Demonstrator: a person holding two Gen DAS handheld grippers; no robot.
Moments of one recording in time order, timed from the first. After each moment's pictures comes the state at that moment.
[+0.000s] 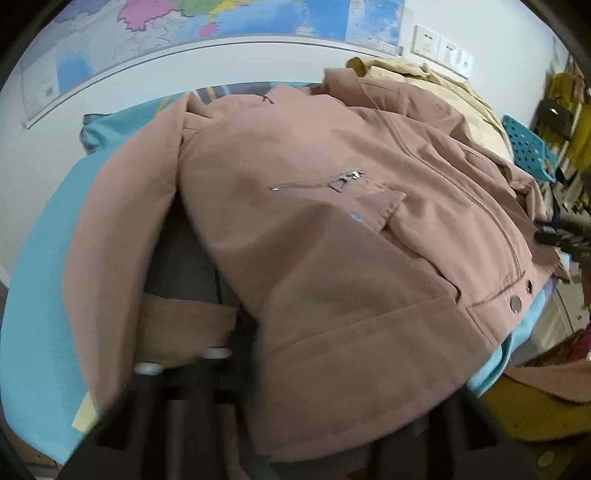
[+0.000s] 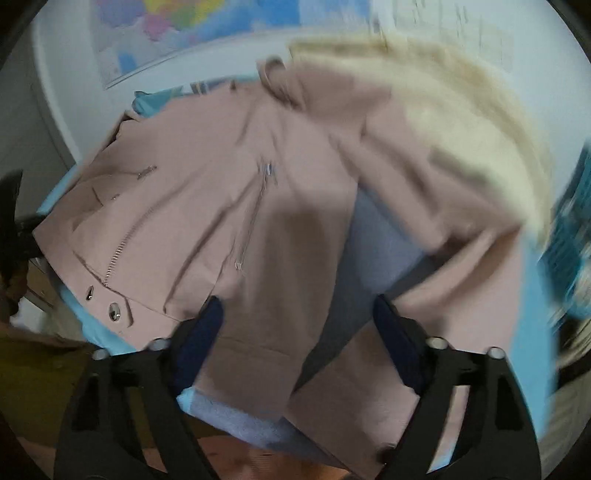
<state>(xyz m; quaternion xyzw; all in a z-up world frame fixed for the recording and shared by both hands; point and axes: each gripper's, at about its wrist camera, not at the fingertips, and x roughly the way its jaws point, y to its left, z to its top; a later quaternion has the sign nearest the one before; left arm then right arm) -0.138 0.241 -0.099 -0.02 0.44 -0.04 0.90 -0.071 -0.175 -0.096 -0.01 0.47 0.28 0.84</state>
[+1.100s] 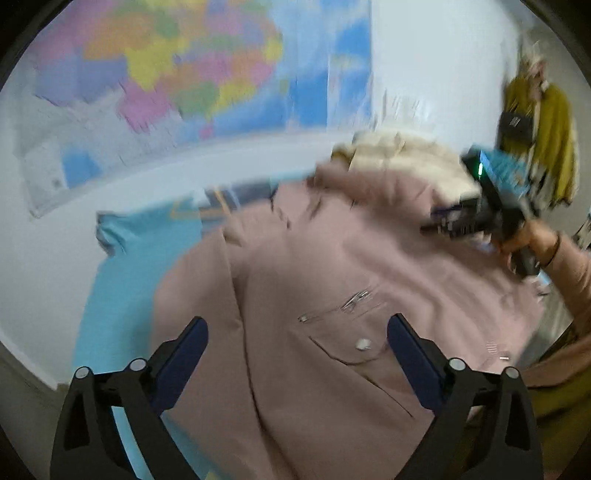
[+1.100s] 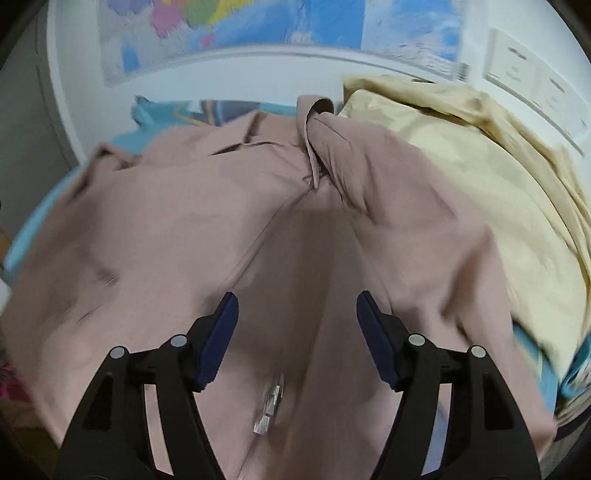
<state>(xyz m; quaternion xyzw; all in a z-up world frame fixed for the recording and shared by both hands) -0.130 0.286 -0.013 0.05 0.35 -0.08 0.93 0.066 -0.014 -0.058 -0.15 0.40 0.26 0.87</state>
